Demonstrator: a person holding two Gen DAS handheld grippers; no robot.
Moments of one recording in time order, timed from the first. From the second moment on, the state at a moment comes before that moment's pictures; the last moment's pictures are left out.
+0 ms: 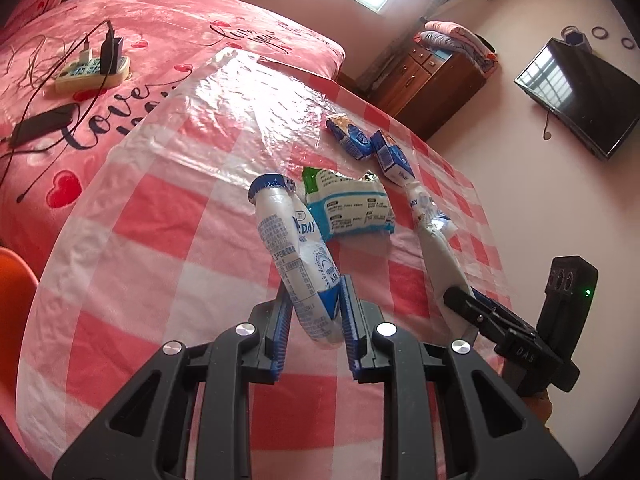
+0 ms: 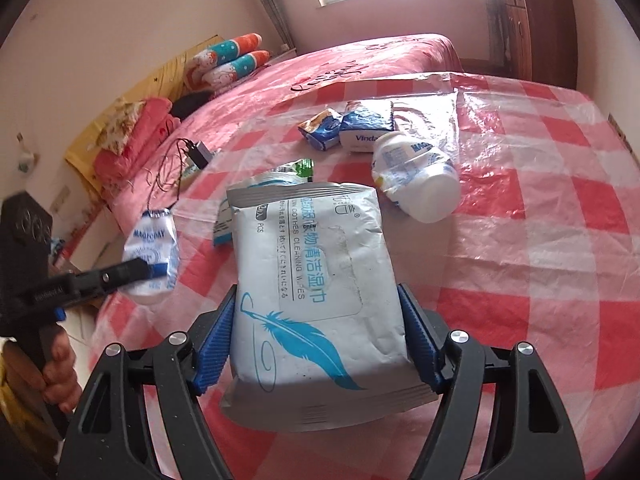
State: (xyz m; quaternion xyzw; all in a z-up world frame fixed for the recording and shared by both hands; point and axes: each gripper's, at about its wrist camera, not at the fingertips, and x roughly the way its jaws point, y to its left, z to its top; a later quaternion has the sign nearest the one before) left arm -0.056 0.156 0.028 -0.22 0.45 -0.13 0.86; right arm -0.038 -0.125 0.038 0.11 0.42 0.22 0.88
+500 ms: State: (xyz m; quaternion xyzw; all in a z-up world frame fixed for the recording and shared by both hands) left arm -0.091 0.195 0.020 -0.25 0.44 -0.14 0.85; right arm -0.056 -0.112 0.043 0.19 0.44 0.27 0.84
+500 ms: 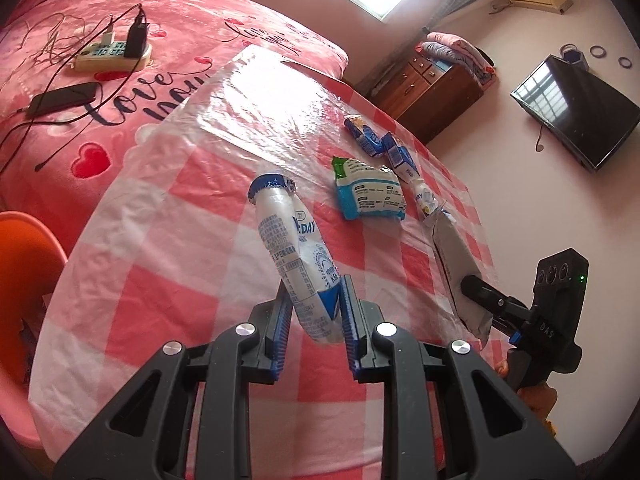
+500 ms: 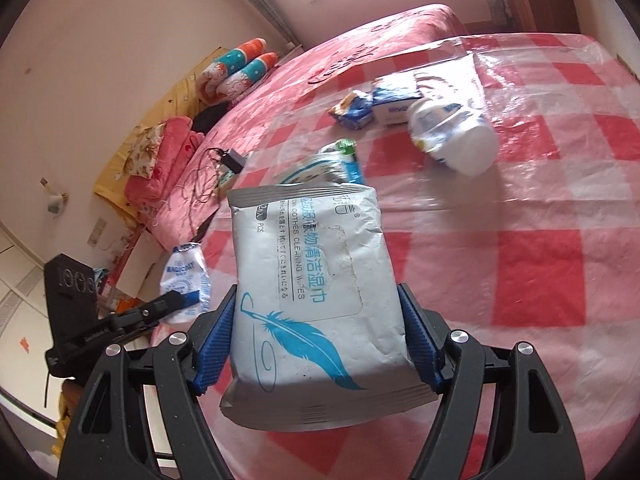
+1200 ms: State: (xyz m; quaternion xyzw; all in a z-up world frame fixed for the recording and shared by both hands) left arm -0.145 0.272 0.015 -0.28 0.42 -0.09 0.86; right arm -0.067 -0.007 0.051 0.17 0.48 0.36 0.78
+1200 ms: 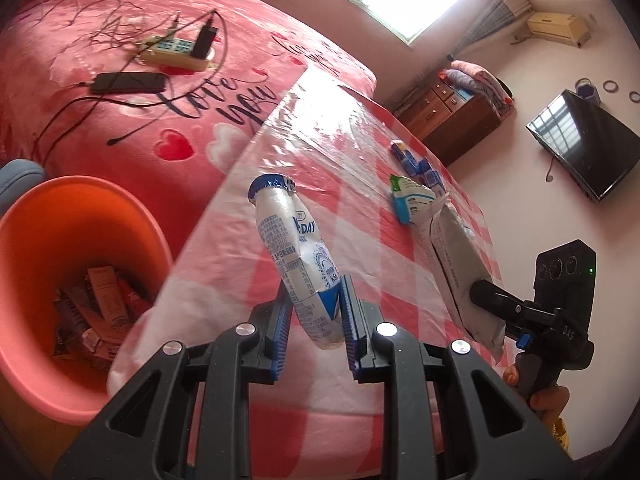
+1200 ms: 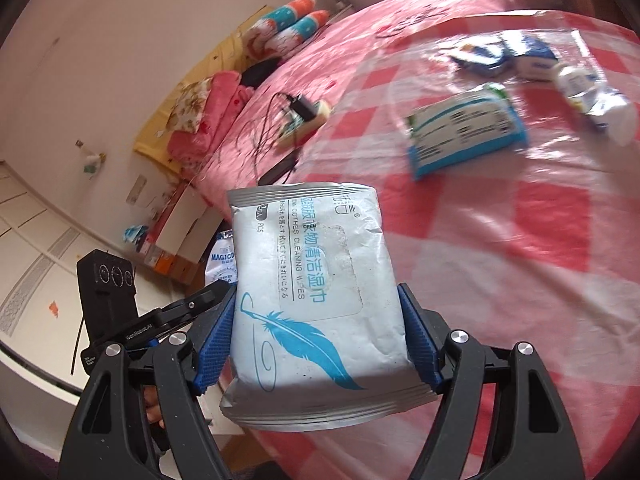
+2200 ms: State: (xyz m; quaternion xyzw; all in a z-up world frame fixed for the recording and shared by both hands) left arm -0.222 0.395 -0.031 -0.30 0.43 0.12 0.85; right arm -0.074 0.201 0.051 0.10 0.53 0.49 0.69
